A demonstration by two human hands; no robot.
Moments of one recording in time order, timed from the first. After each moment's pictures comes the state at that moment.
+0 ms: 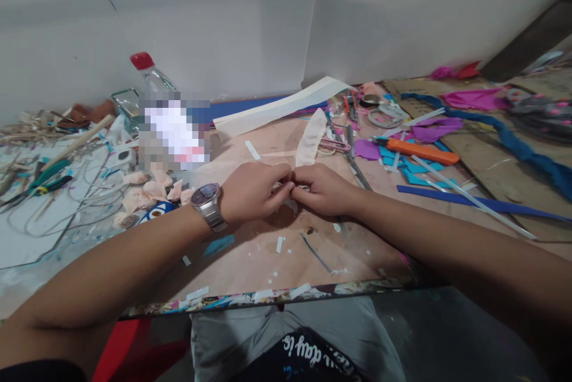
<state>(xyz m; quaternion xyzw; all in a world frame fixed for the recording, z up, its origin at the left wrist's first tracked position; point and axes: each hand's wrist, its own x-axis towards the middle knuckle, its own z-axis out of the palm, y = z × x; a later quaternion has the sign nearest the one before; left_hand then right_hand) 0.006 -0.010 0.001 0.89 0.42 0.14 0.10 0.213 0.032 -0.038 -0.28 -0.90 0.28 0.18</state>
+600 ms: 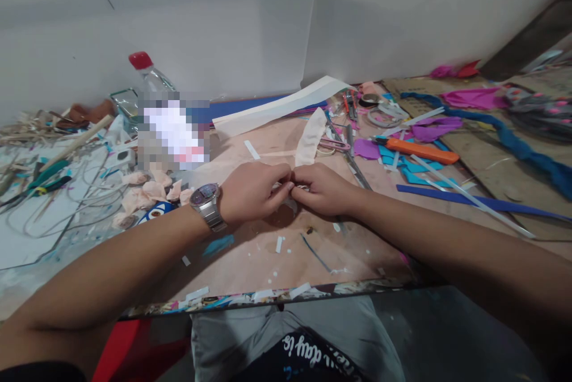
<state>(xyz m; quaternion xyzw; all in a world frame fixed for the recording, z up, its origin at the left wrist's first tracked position) 0.006 -0.010 0.001 0.89 0.42 0.14 0.10 0.213 0.032 -0.038 -0.27 -0.90 0.28 0.18</state>
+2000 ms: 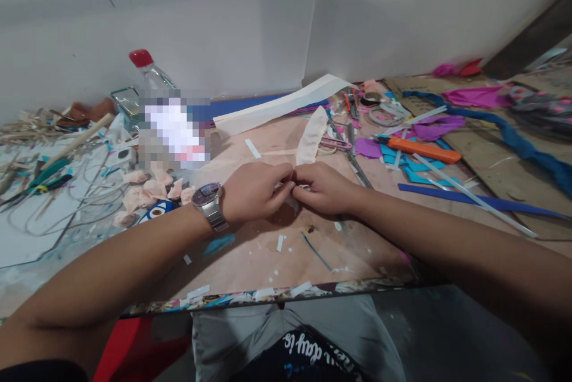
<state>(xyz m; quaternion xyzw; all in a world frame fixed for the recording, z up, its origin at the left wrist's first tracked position) 0.007 -0.012 -0.002 0.89 0.43 0.13 0.08 0.212 0.032 -0.039 -0.27 -0.90 0.27 0.19</state>
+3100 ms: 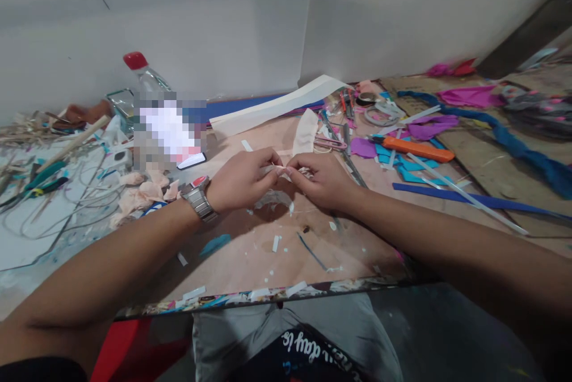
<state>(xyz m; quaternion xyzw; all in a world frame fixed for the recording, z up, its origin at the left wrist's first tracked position) 0.001 -0.002 0.014 0.83 0.48 0.20 0.21 0.212 0.029 -0.032 -0.34 -0.86 0.22 0.32</state>
